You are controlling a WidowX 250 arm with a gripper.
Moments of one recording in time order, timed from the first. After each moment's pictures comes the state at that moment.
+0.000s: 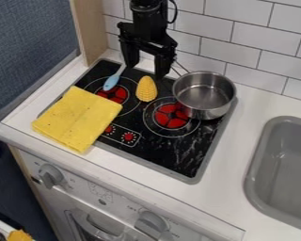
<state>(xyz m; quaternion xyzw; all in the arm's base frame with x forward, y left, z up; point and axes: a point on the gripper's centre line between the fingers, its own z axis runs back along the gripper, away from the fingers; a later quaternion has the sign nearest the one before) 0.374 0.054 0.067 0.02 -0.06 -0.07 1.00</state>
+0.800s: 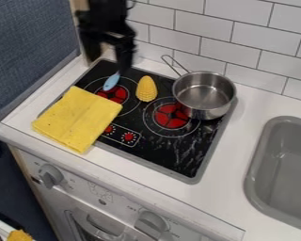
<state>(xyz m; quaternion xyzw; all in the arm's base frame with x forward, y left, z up) 0.316 0.105 0.096 0.03 -0.05 -0.04 1.00</state>
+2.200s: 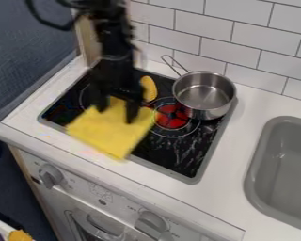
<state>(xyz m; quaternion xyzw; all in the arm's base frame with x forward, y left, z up) 0.313 0.046 0.010 0.00 0.02 -0.04 1.00</state>
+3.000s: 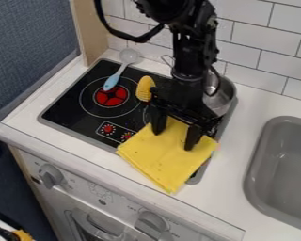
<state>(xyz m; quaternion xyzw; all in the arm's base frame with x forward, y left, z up) 0.307 -0.036 0.015 0.01 0.04 -0.06 1.00</state>
